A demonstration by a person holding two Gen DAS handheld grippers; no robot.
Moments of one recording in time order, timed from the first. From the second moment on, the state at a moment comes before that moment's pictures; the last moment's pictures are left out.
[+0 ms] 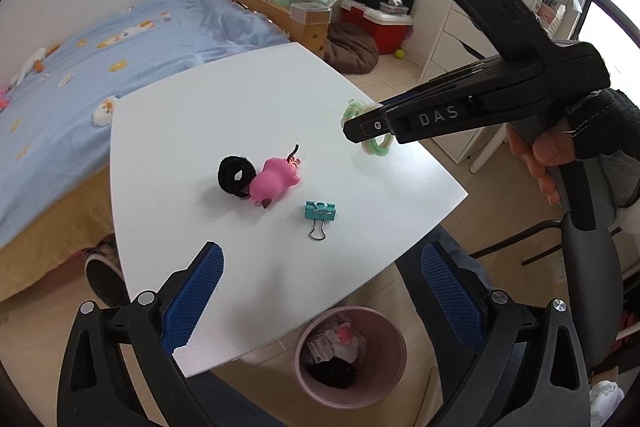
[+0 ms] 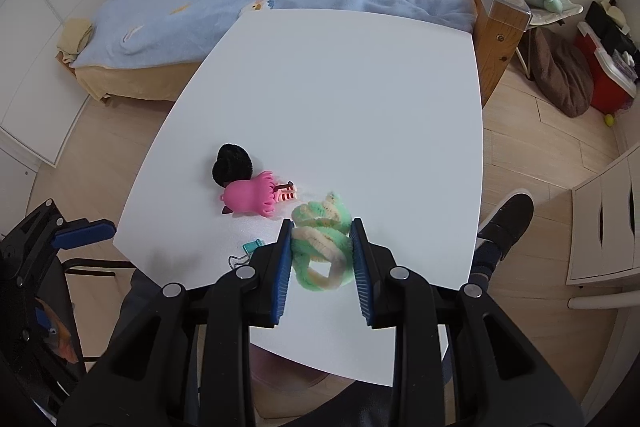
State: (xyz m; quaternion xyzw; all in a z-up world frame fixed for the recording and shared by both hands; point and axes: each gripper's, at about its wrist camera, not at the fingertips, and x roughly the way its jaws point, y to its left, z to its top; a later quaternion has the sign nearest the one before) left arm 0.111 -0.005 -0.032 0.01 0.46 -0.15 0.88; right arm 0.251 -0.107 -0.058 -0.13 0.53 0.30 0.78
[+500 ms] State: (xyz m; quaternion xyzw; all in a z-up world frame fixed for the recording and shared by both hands) left arm 0.155 -0.024 -0.069 0.04 0.50 -0.18 0.85; right arm 0.257 -0.132 -0.051 -0.13 0.53 0.28 0.79
